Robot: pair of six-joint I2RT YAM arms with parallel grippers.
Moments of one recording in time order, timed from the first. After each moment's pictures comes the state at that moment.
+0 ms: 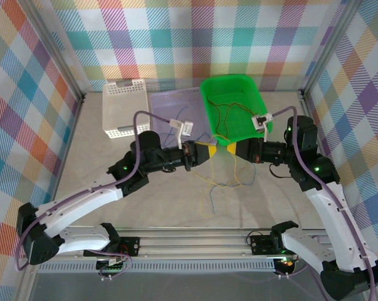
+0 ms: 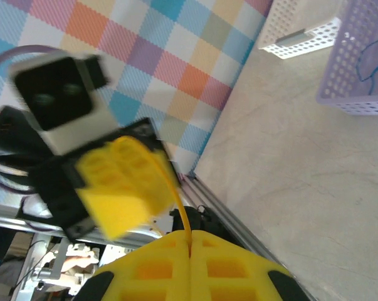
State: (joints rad) left arm -0.89 1.15 1.06 0.06 0.37 -0.72; right arm 0.30 0.91 1.12 -0.63 -0.93 0.67
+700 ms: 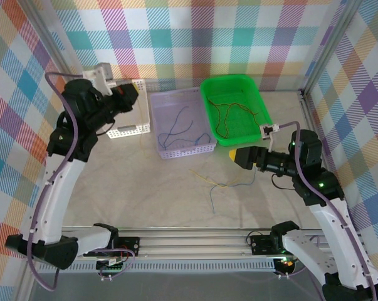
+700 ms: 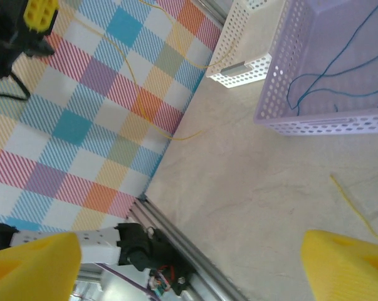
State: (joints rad) left arm -0.23 1.22 1.58 -0.53 0.23 -0.57; right arm 0.30 0.77 1.02 -0.65 -0.75 0.58
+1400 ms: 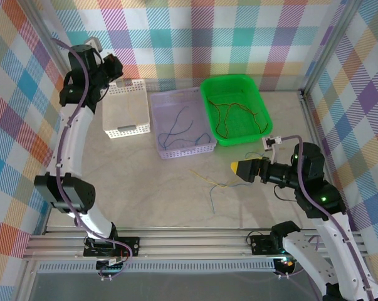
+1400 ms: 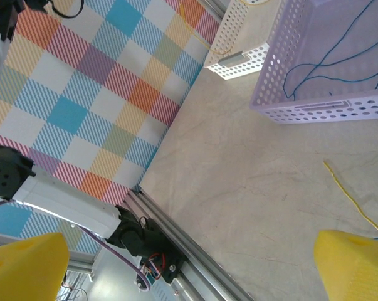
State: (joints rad) left arm -0.04 1.70 1.95 -0.54 0.14 -0.52; right arm 0.30 0.65 0.91 -0.68 -0.75 0.55
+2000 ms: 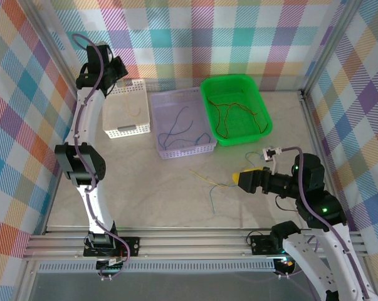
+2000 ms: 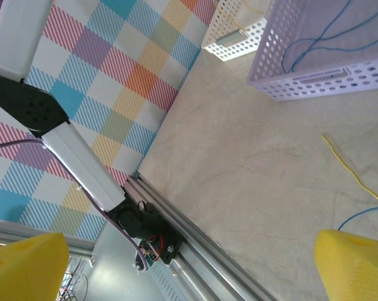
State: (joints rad) left arm -0.01 2.05 2.21 -0.64 0.01 -0.46; right arm 0.30 0.54 0.83 -0.73 -0.76 0.55
